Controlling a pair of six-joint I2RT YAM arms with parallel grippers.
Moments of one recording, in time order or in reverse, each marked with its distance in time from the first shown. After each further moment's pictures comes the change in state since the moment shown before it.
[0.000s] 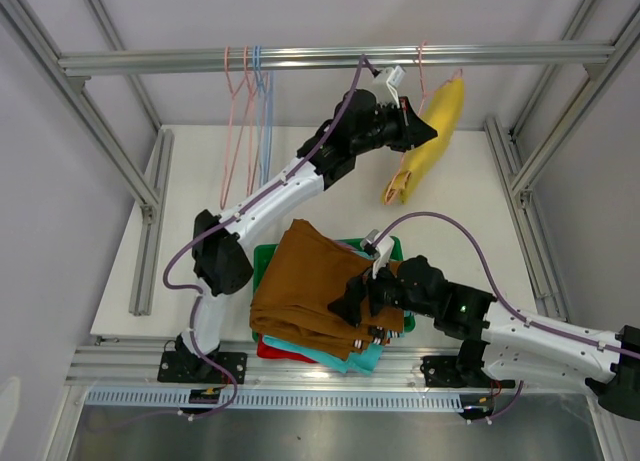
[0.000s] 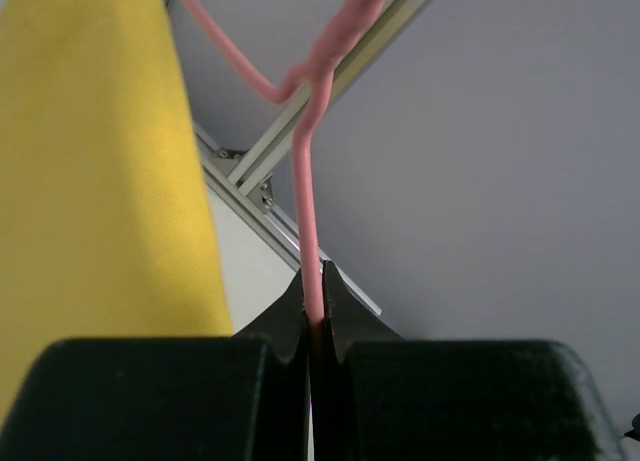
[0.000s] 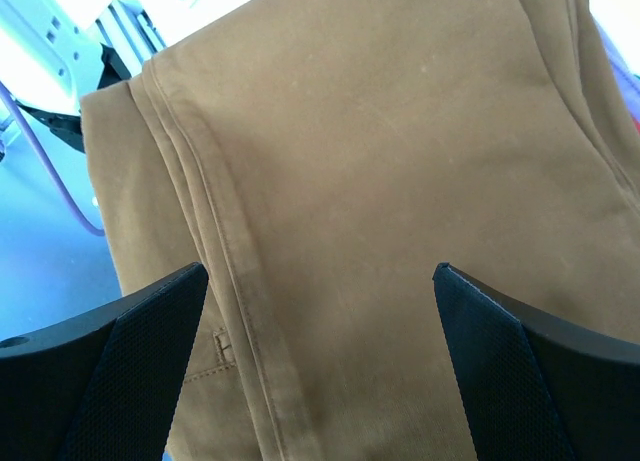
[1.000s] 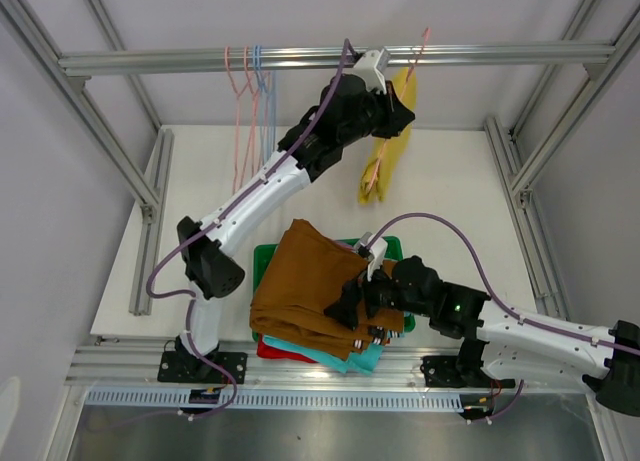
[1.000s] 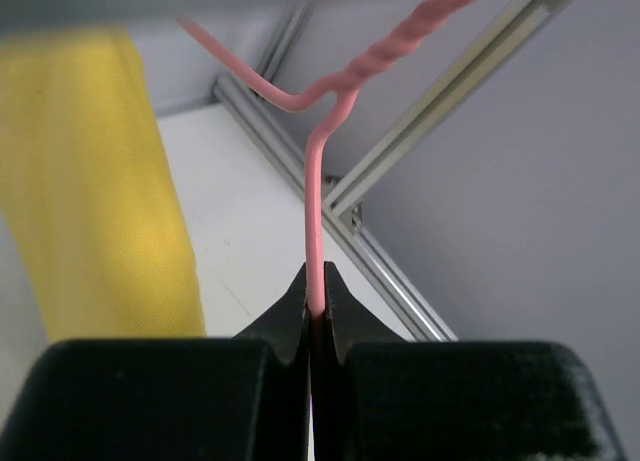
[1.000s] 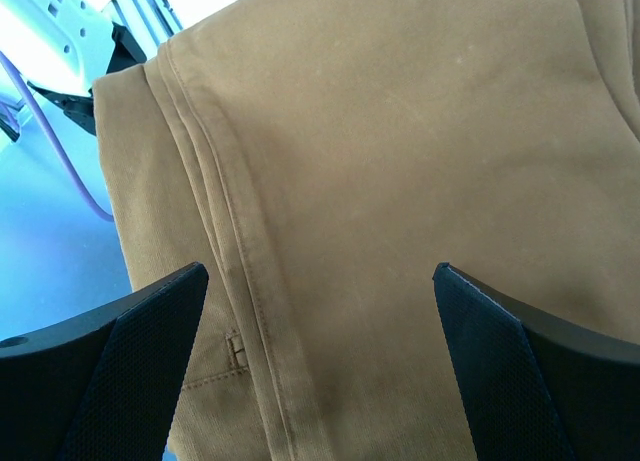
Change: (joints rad) left arm 0.001 -0.067 0.076 -0.231 -0.211 0.137; right arm 0.008 0.039 -0.002 0.032 -0.045 0.000
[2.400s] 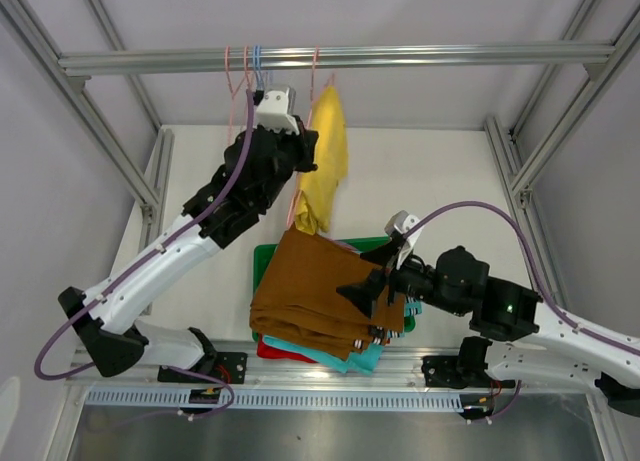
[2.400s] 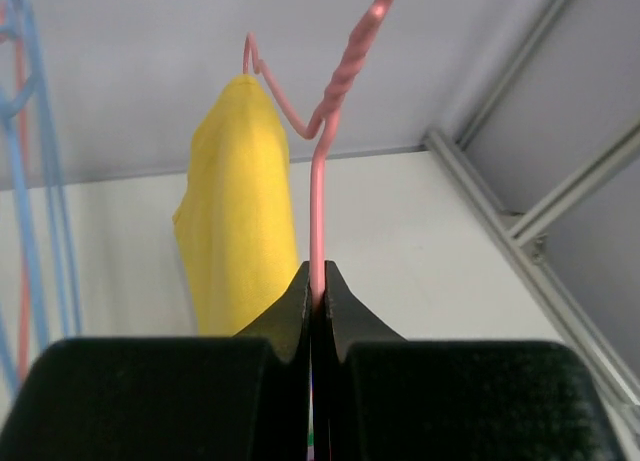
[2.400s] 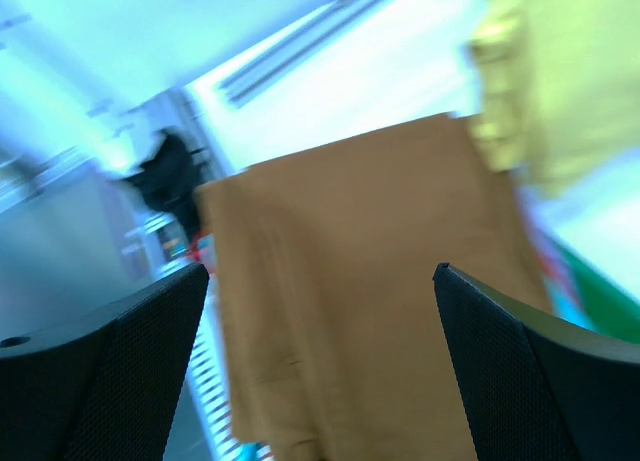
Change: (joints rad) left arm -0.009 -0.690 -0.710 0.127 -0.439 0.230; right arm 0.078 -0.136 0.282 -0.218 0.121 -0.161
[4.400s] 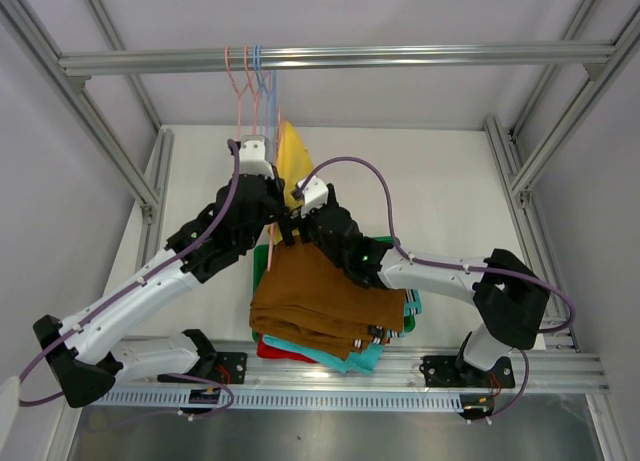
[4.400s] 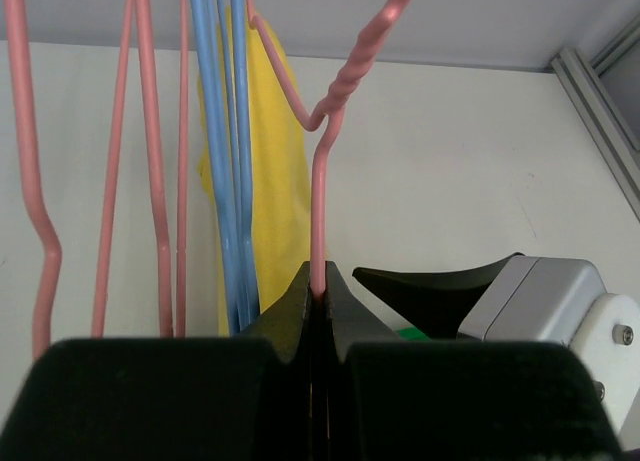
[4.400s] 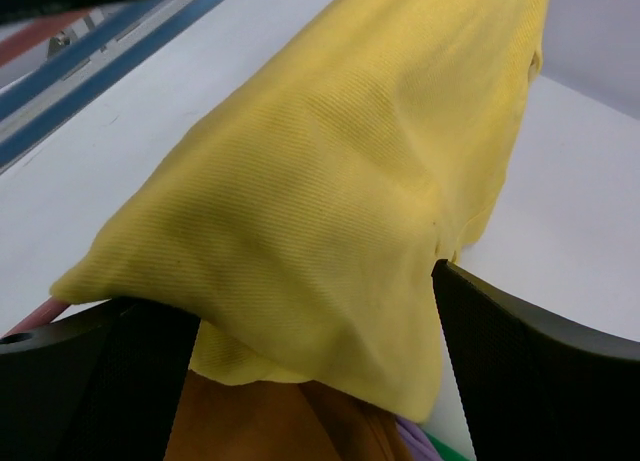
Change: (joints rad) left arm -0.023 -0.250 -0.375 -0.128 -0.222 -0.098; right arm -0.157 0.872 0.181 0.691 0.348 -0.228
